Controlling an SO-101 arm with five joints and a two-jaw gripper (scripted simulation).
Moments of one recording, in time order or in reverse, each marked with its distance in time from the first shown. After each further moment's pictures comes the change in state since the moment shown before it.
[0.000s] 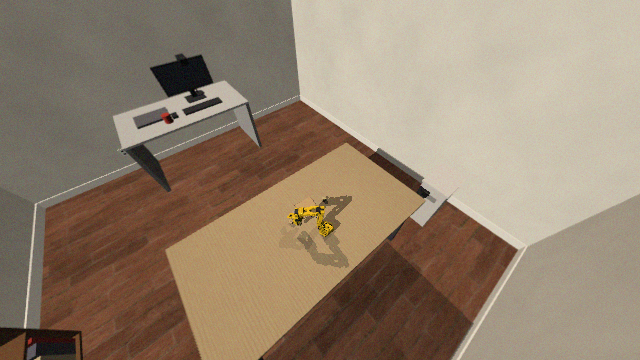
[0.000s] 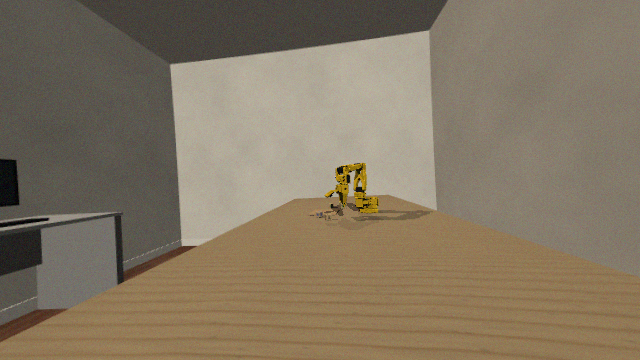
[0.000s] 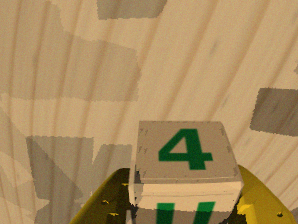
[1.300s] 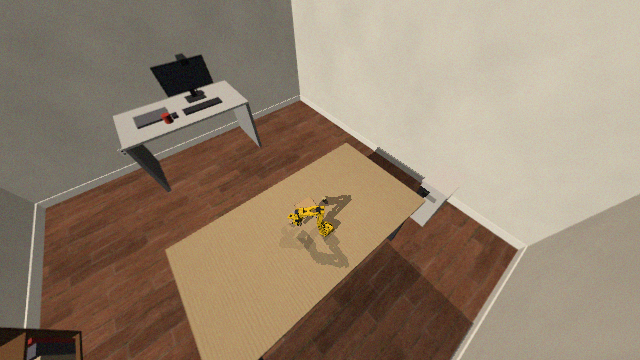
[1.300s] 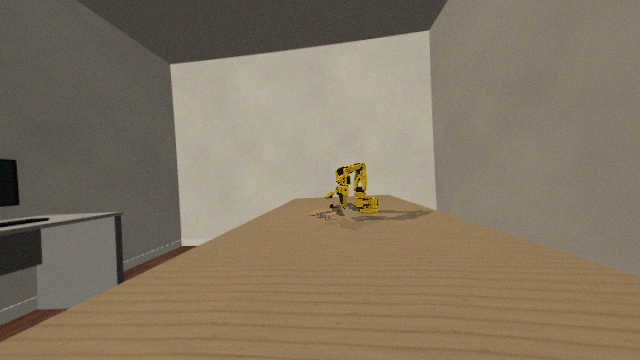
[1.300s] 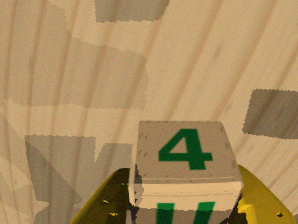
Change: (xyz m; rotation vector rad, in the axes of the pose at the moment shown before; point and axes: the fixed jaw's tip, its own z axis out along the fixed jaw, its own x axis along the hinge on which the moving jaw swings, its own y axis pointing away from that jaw) arm 0.000 0.000 0.005 -0.003 -0.005 -0.001
